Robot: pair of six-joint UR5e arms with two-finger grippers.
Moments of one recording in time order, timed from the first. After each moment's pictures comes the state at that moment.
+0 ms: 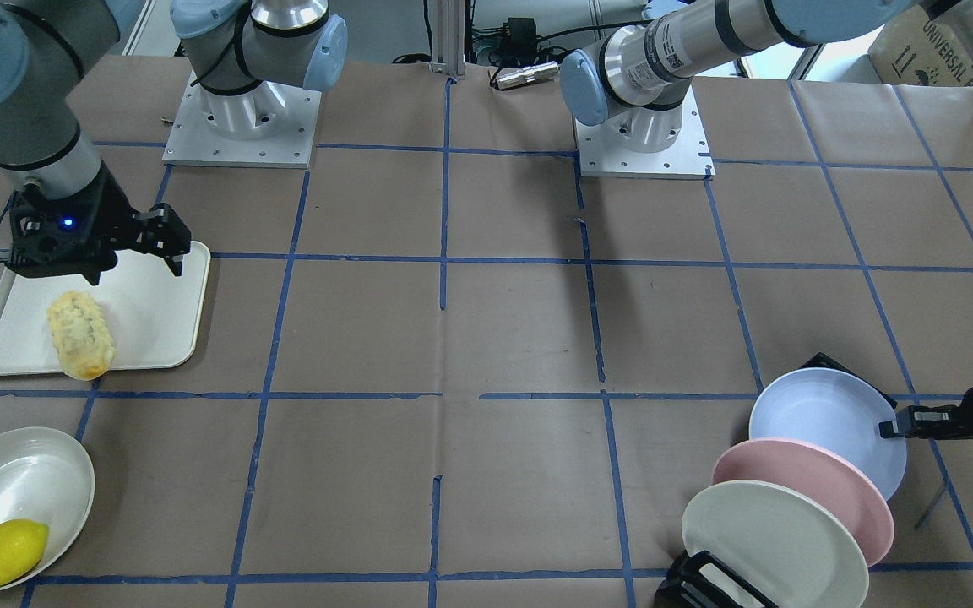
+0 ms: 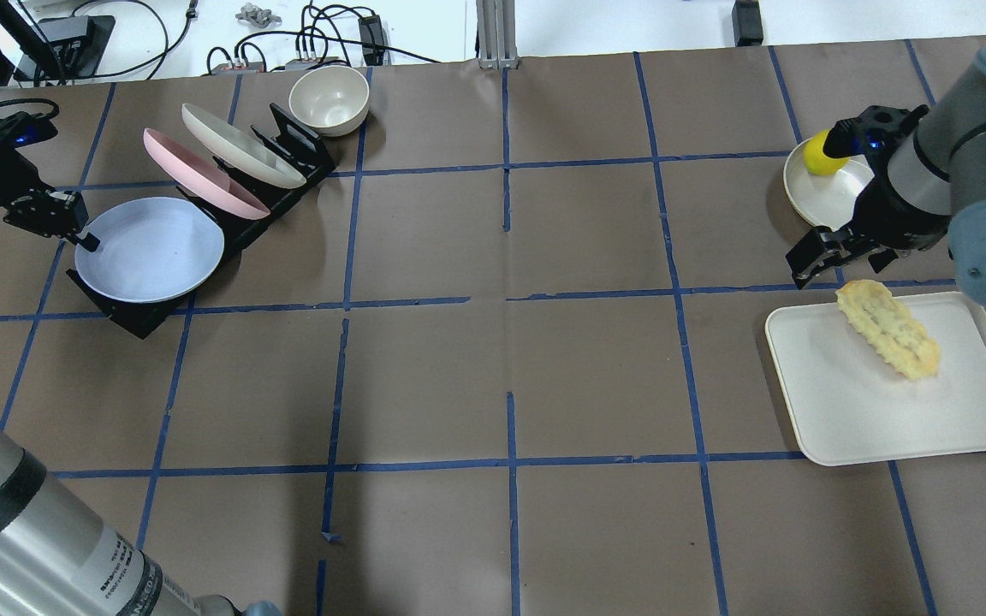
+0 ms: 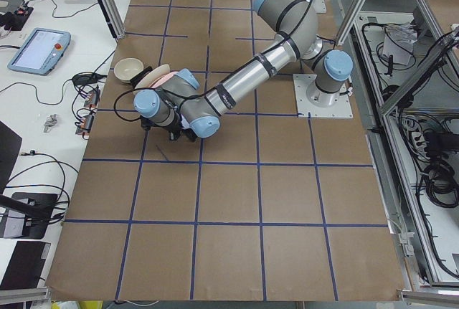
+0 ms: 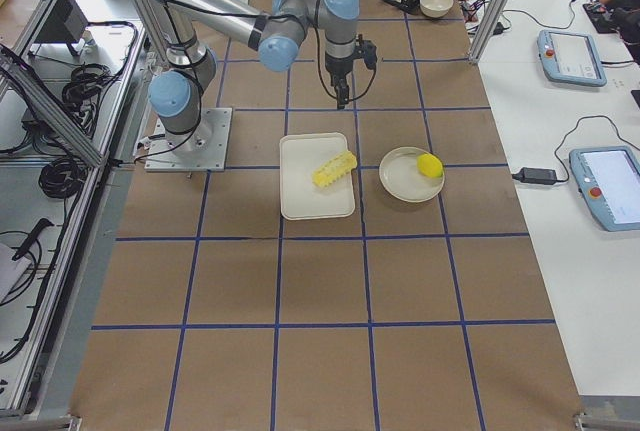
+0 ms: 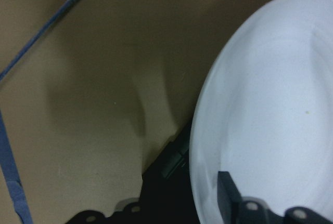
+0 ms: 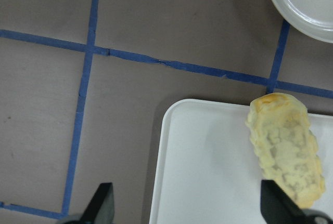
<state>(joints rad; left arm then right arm) -0.98 -2.26 -1.23 -1.50 1.47 0.68 1.24 -1.58 1.98 -1.98 -1.54 -0.54</state>
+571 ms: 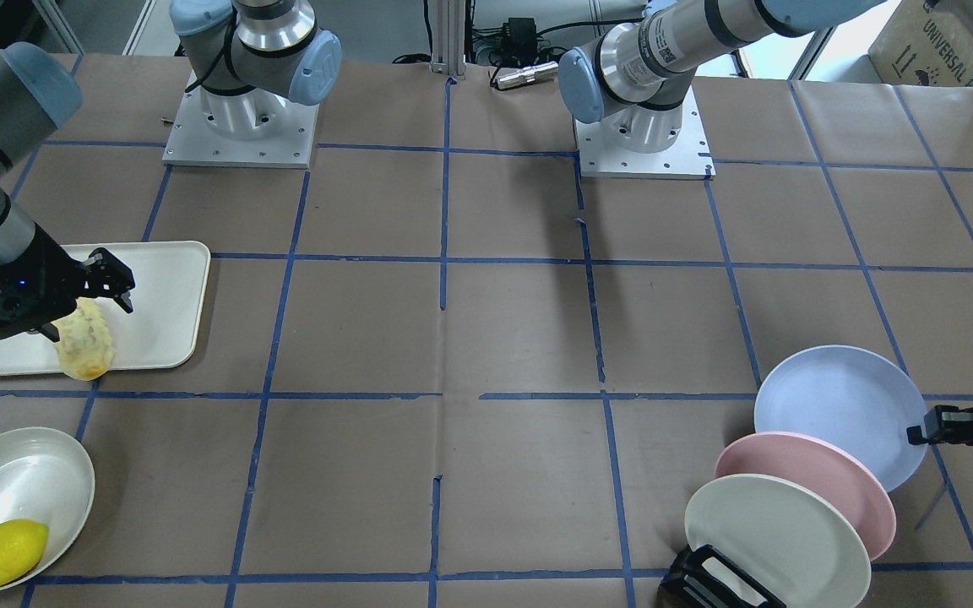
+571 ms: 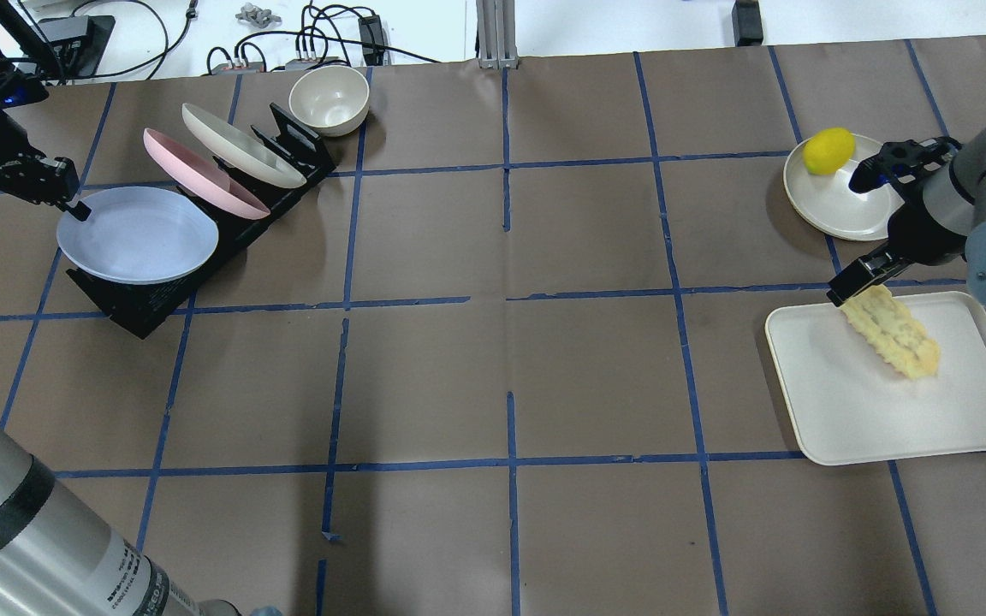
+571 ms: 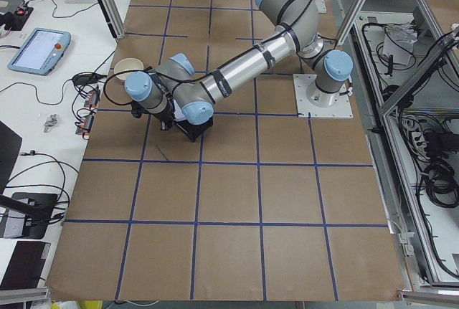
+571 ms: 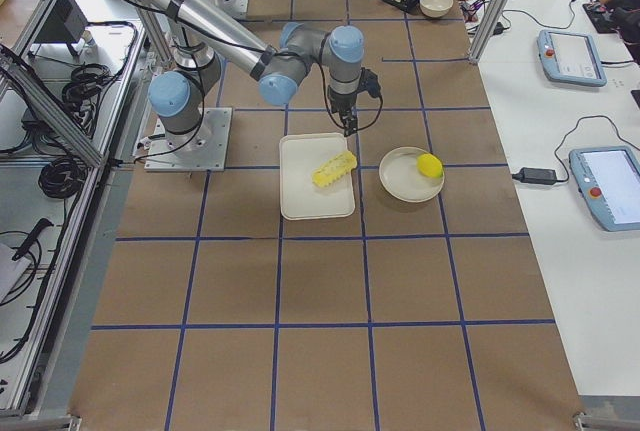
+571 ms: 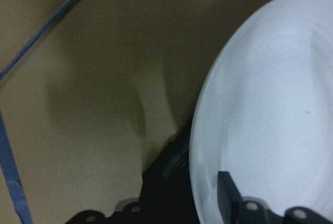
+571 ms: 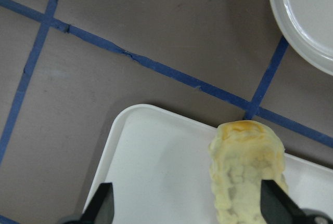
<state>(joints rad) -1.01 -2.21 -1.17 -1.56 1.47 0.67 1.12 -1.43 2.01 -2.14 -1.51 -0.92</state>
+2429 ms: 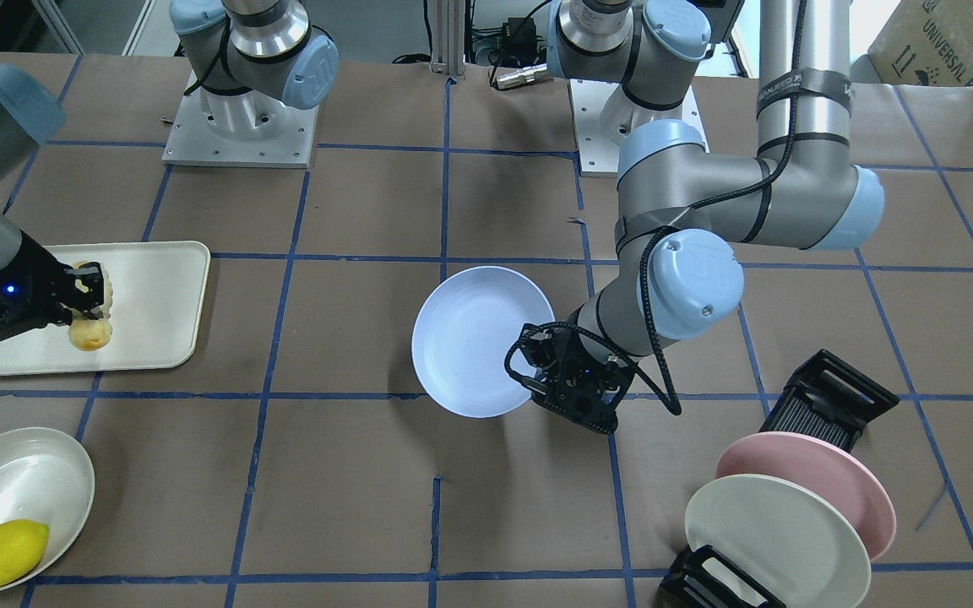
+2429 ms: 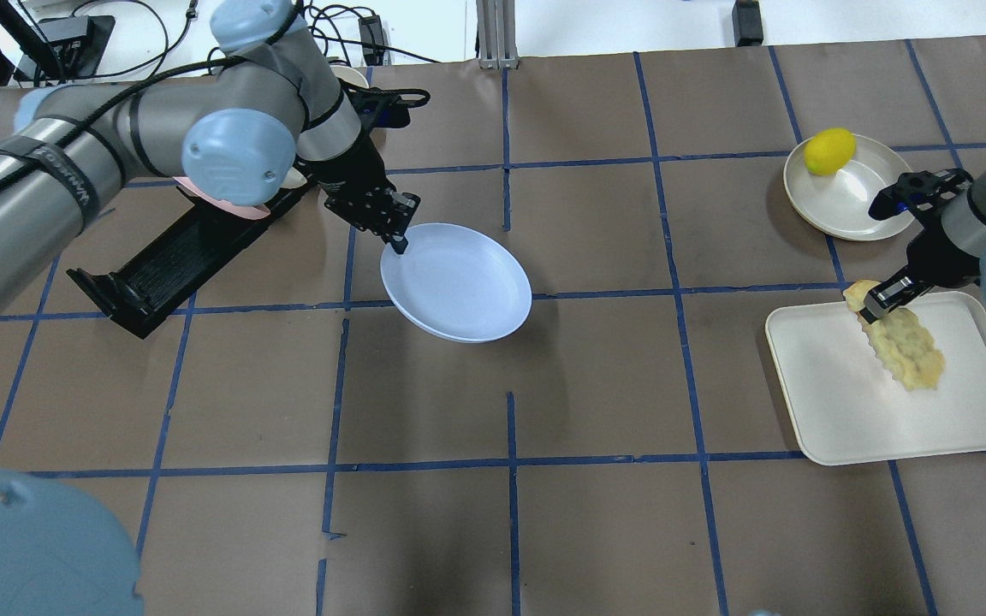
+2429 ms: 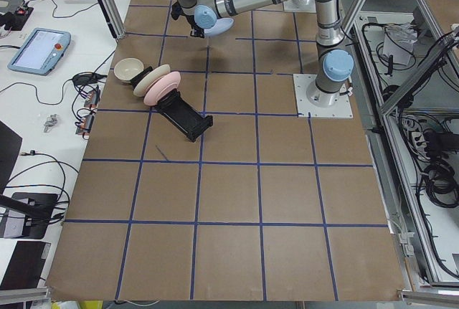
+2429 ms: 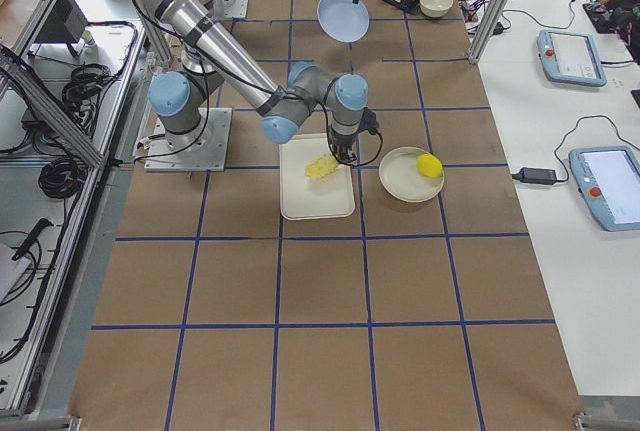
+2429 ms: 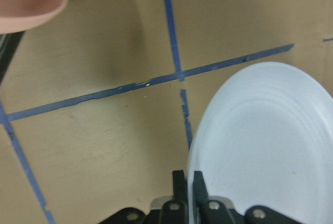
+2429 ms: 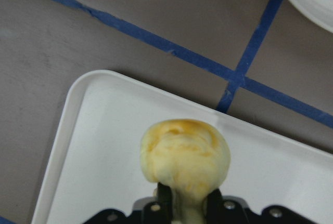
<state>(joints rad) -1.67 -2.00 -1.56 -1.28 1.33 0.29 1.08 -1.42 2.02 -2.10 -1.53 -0.91</state>
